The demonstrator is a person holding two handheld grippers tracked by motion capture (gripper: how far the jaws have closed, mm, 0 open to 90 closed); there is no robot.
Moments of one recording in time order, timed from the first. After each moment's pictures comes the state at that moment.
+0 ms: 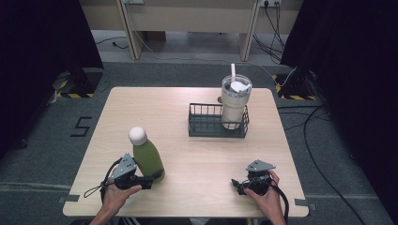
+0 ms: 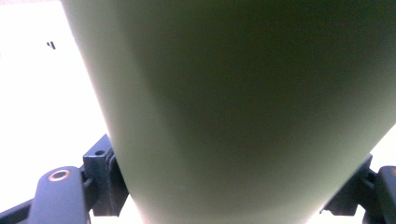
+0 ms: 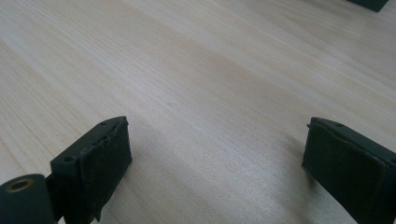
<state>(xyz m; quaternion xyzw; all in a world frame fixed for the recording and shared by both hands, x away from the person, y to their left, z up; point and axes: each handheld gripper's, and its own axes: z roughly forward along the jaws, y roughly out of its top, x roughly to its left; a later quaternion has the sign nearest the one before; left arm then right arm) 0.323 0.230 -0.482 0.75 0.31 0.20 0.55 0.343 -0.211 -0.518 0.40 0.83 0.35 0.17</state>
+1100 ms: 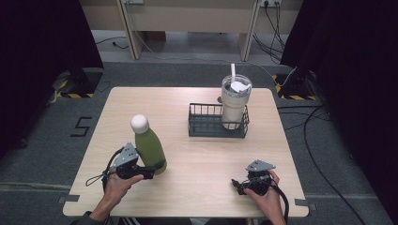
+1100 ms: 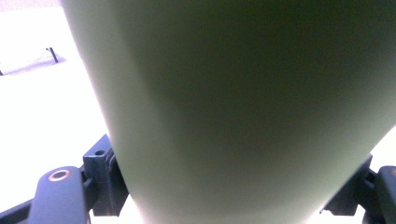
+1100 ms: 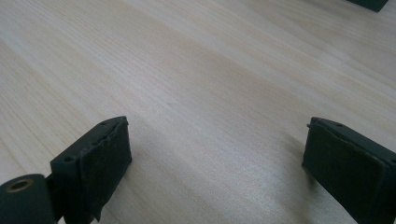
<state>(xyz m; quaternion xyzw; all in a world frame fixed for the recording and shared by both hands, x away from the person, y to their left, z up) 0.346 0.225 -0.459 0.75 0.31 0.20 0.55 0.343 -0.211 -0.518 0.40 0.83 0.35 0.17</state>
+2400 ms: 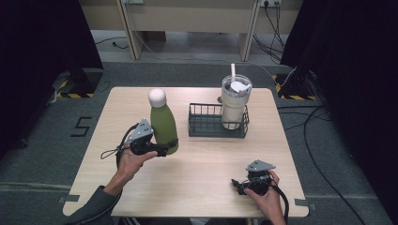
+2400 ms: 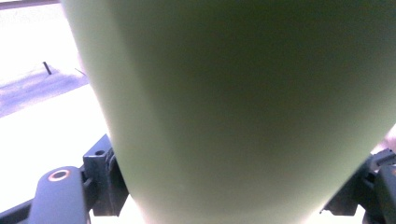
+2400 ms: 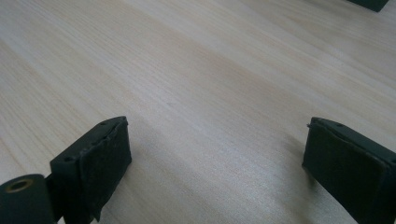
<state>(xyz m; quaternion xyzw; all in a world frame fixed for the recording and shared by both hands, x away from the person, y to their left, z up) 0.401 0.186 -0.415 0.76 0.29 0.20 0.55 0.343 -0.211 -0.518 0.40 0.83 0.35 0.17</state>
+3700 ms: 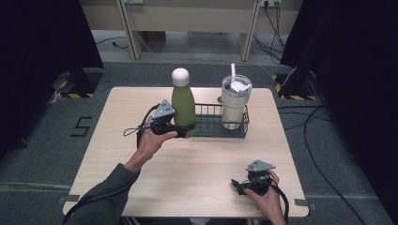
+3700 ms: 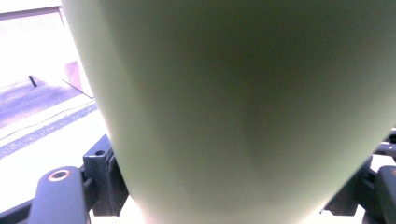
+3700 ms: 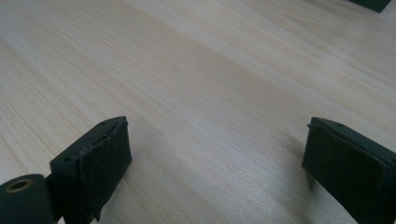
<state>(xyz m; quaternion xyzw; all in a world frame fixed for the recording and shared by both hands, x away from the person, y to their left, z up) 0.454 0.133 -0.387 0.76 0.27 0.19 0.56 0.343 -0.211 -0.518 0.39 0.83 0.35 0.17</state>
